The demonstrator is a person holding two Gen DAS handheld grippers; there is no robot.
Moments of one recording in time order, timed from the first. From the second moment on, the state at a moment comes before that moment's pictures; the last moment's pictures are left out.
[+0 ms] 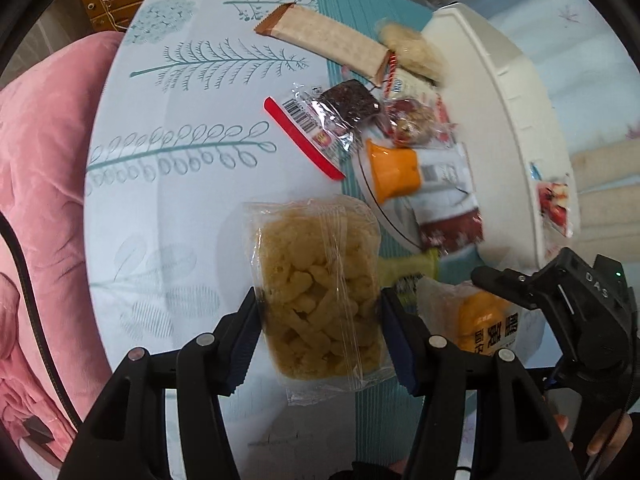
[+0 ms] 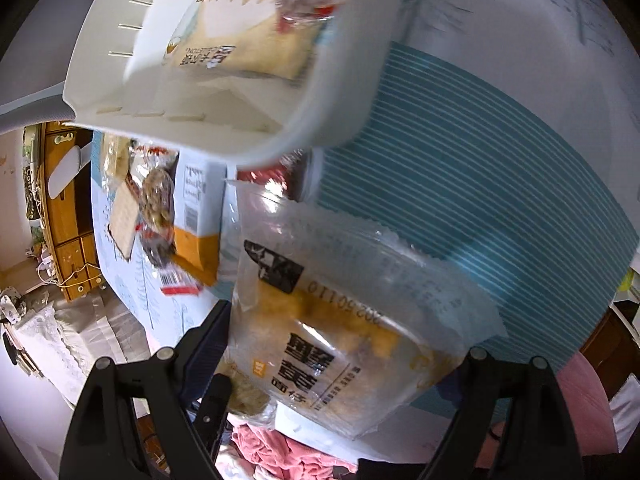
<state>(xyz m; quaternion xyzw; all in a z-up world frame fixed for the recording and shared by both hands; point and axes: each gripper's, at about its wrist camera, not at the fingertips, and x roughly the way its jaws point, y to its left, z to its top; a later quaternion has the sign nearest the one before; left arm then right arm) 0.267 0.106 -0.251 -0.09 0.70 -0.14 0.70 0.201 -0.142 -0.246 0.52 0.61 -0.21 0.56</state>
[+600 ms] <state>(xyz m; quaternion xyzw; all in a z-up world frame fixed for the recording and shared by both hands) 0.200 0.138 -0.172 -0.08 0.65 -0.18 0.74 0.122 -0.126 -0.193 0.43 0.59 -0.15 0.66</state>
